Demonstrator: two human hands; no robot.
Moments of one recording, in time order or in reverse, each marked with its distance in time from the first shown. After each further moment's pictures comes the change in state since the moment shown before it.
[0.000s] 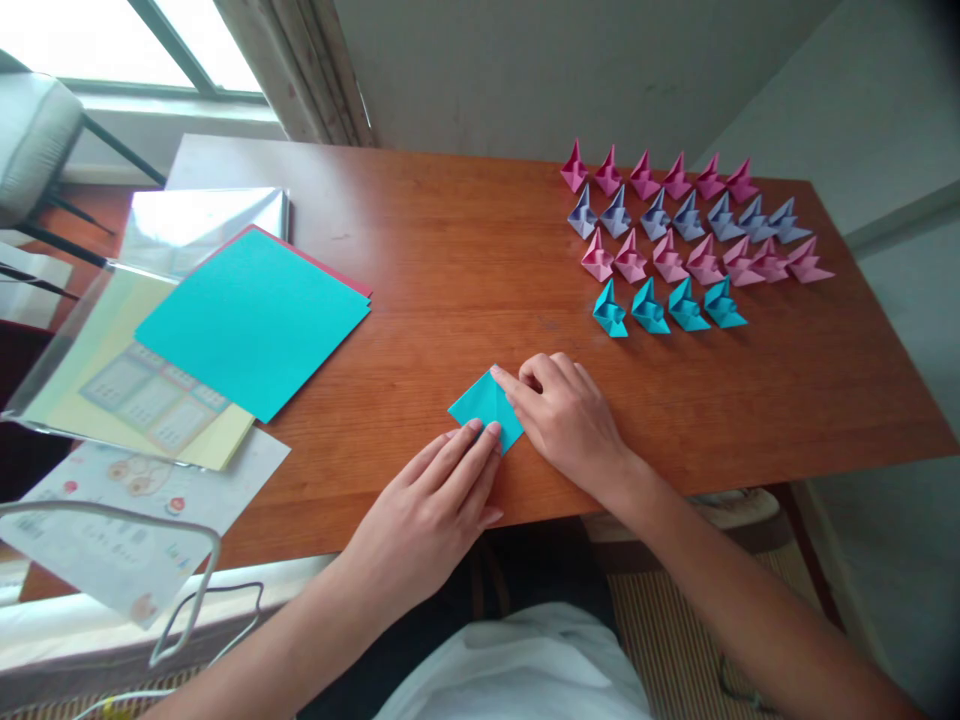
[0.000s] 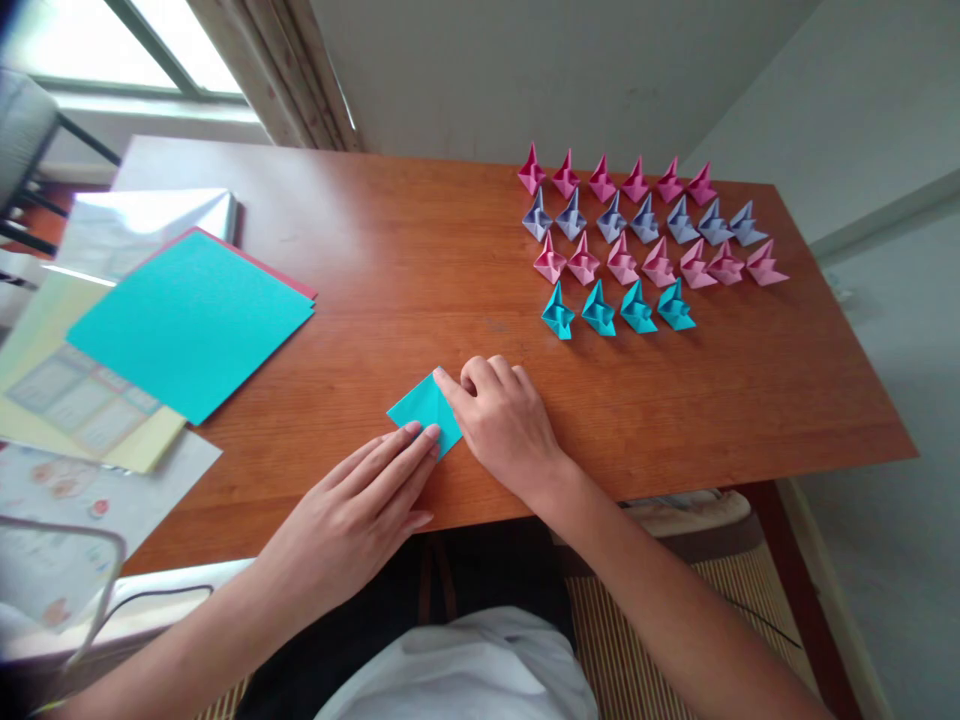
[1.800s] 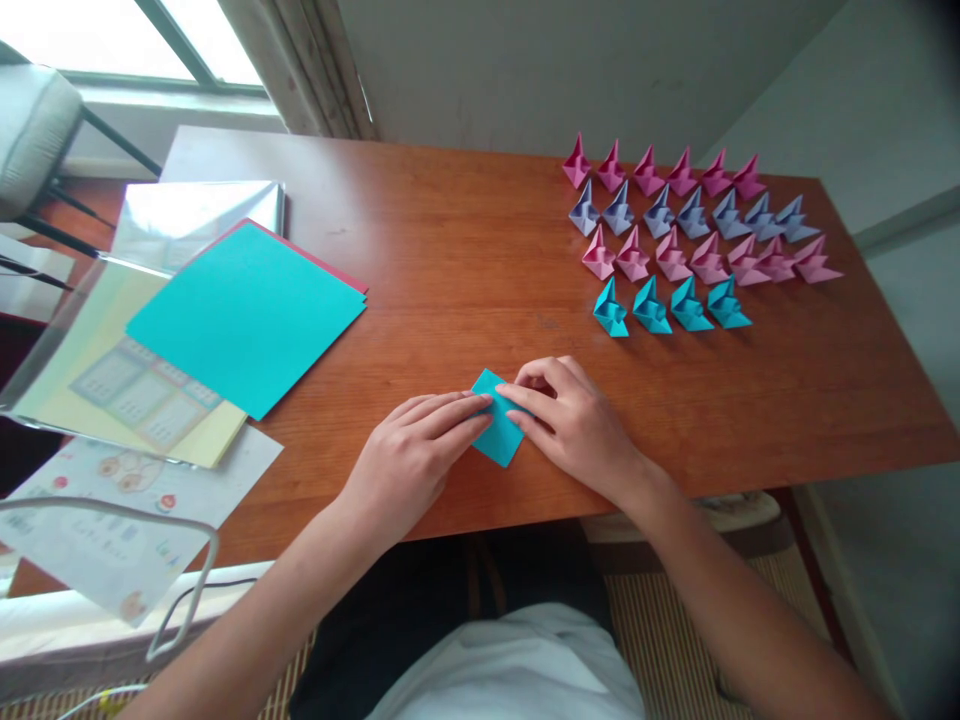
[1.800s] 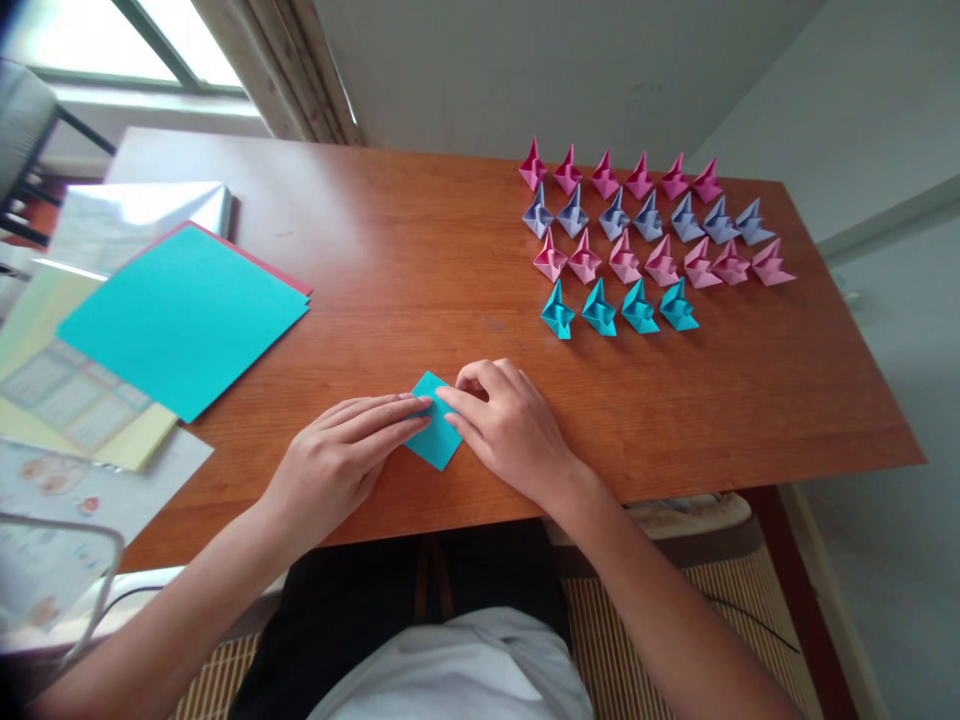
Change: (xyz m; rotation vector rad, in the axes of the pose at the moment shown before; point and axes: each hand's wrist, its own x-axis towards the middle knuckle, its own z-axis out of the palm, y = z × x) left_hand 0.021 -0.041 0.010 -0.260 0.093 -0.110; right_hand -0.011 0.015 -0.002 0.366 0.027 -0.033
